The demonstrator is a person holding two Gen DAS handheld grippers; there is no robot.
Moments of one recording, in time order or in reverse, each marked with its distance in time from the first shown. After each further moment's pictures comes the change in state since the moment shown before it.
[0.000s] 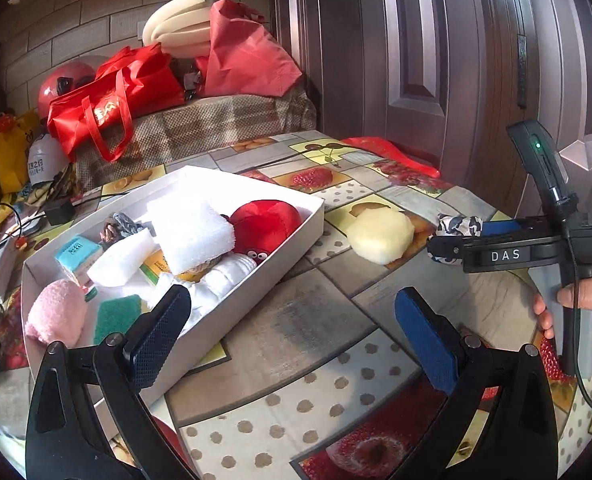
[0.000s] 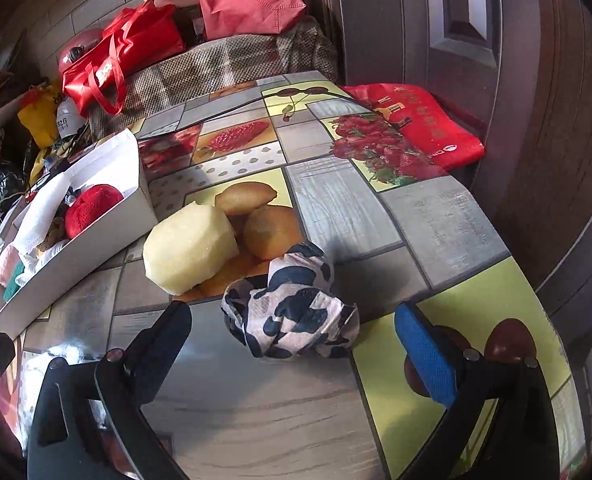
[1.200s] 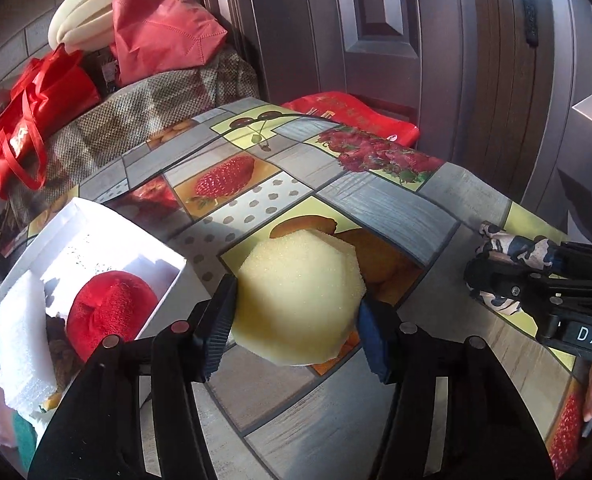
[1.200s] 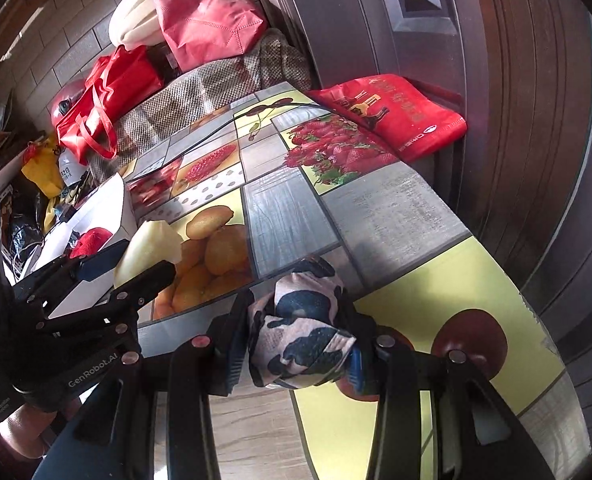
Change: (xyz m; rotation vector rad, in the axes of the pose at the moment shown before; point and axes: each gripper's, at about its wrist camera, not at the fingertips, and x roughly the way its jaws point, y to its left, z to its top) left arm 0.109 -0.069 0.057 0.106 0.136 -0.051; right arm -0.014 -0.062 -0.008 0.197 -0.042 0.086
